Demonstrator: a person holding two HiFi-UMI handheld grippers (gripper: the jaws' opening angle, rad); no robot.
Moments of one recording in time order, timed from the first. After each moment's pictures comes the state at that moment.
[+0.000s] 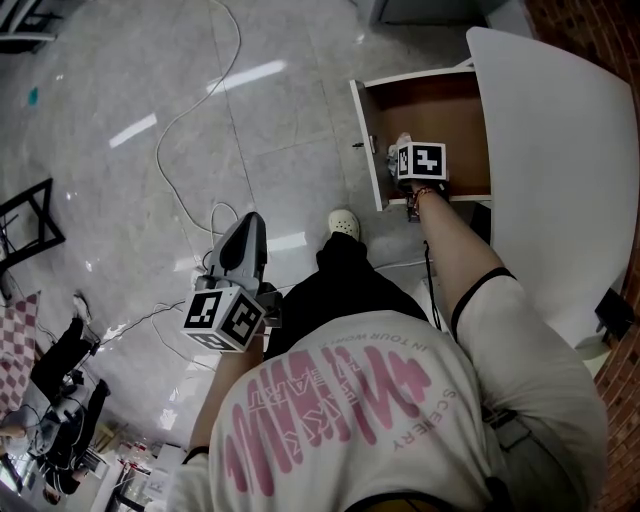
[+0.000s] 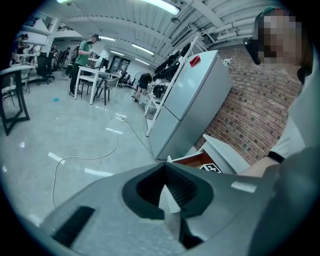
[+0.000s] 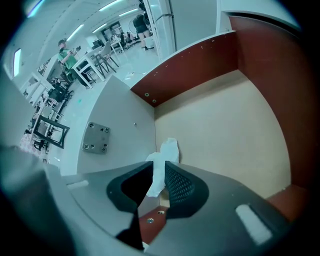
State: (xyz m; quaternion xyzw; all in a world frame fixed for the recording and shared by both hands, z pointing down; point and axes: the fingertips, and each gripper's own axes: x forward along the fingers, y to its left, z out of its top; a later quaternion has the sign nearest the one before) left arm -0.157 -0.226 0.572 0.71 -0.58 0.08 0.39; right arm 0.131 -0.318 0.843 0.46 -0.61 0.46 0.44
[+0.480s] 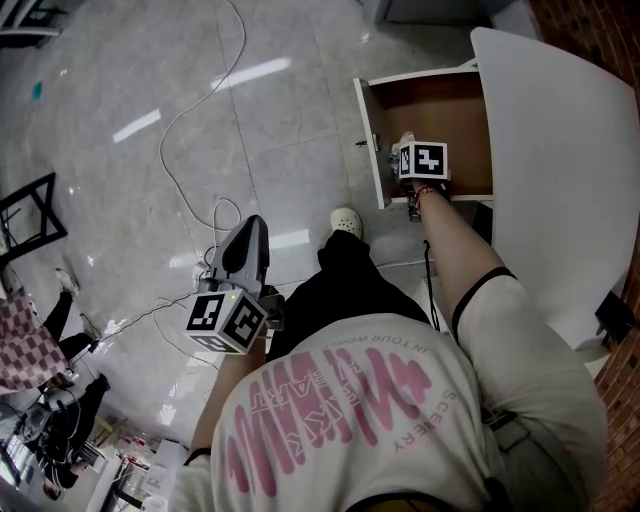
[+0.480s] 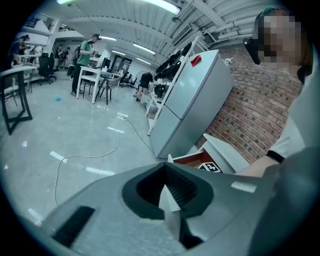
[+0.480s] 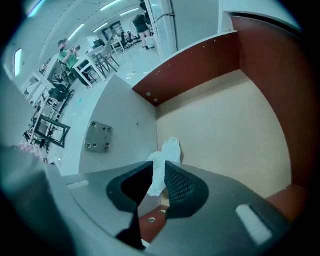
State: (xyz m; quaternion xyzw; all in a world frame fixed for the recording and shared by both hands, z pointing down) left arm -0.158 -0.216 0.568 0.70 -0.59 0.09 0.40; right arm 0.127 -0.316 0.842 0.45 -0.62 0.47 0.44
